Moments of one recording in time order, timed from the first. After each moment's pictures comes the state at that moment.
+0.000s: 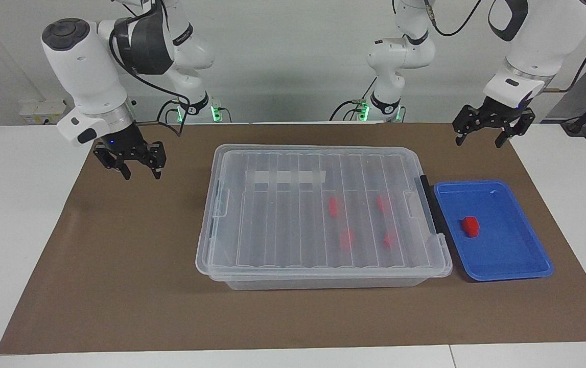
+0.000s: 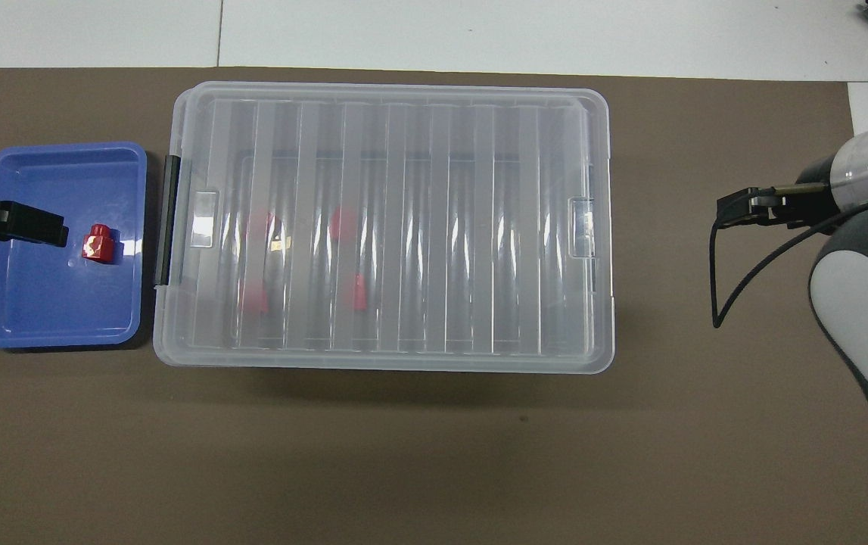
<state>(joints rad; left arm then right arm) -0.03 -0.01 -0.02 -1.58 0.01 1.62 0.12 -0.14 0.05 0.19 -1.66 -0.03 1.78 0.08</state>
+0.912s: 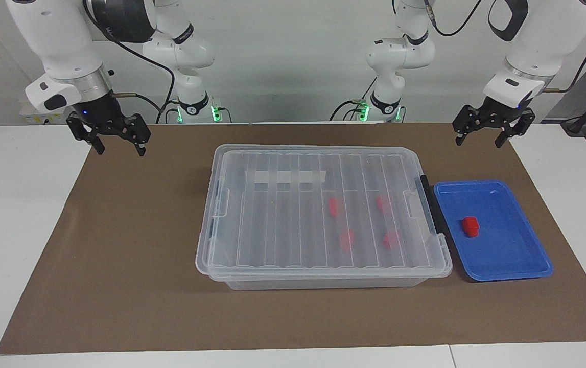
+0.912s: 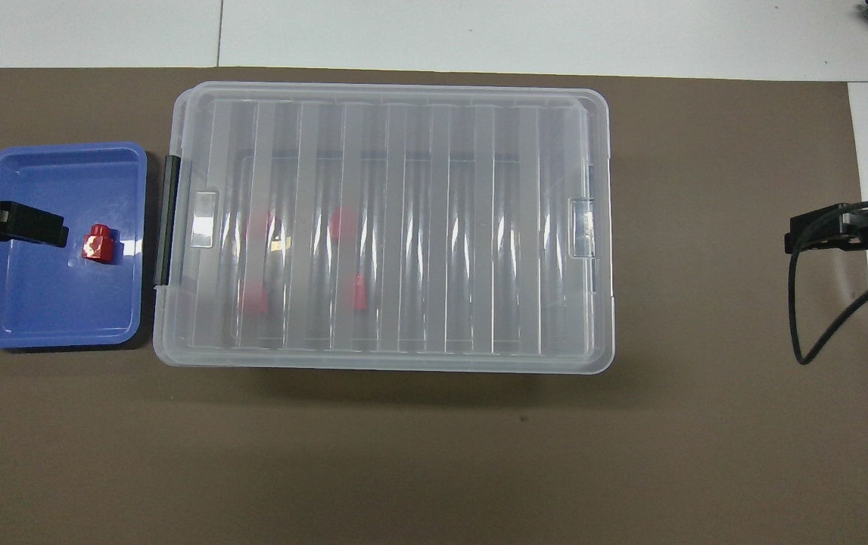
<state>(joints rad) -0.03 -0.01 -0.02 -1.58 0.01 1.62 0.12 0.00 -0.03 -0.01 -1.60 -0.02 1.57 0.08</state>
